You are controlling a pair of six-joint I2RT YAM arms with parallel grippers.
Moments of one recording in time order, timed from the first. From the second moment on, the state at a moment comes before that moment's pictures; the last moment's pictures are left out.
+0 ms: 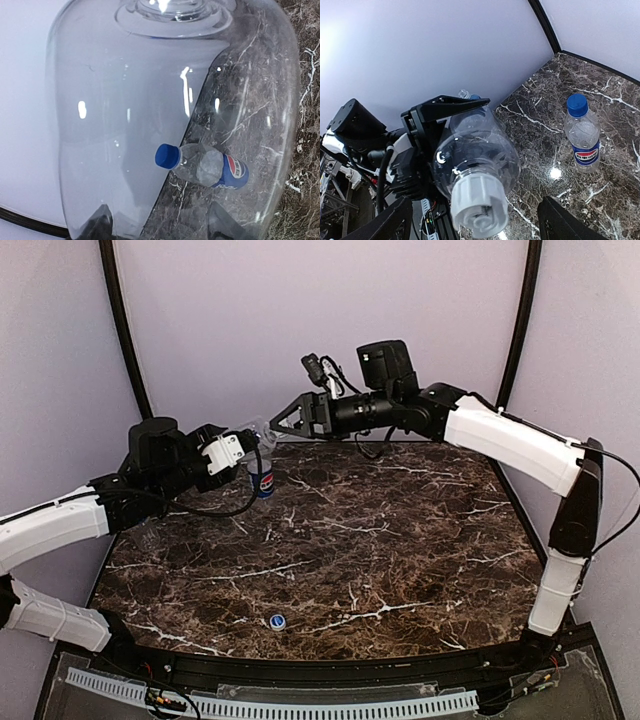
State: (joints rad) left arm -0.67 1.16 0.90 0.03 -0.24 0.95; right arm 0.84 1.82 1.84 -0.35 -0.54 0.45
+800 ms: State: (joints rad) left arm -0.69 1.16 0.88 0.06 -0.25 1.00; right arm 0.84 1.88 1.86 -0.35 -0.61 0.46
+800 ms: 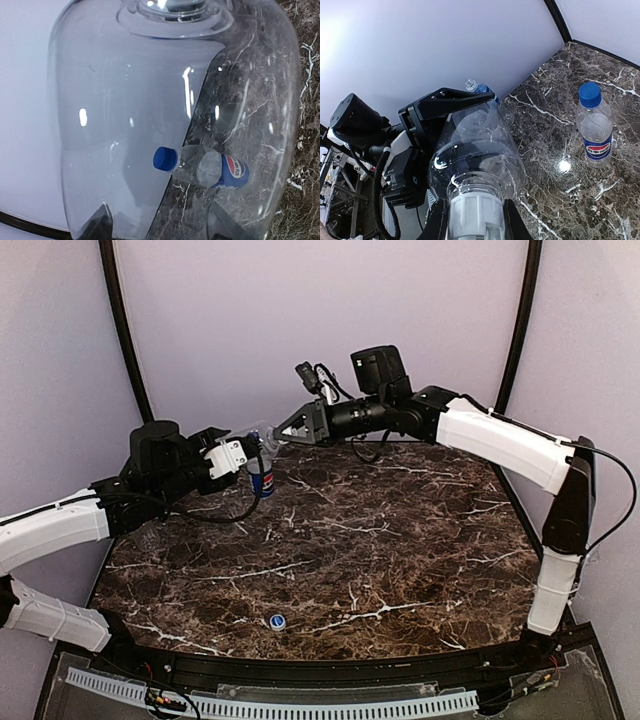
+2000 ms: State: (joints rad) left arm -0.69 1.18 1.05 -0.76 0.62 0.67; right arm 1.17 1.57 1.43 -0.40 -0.19 -1.33
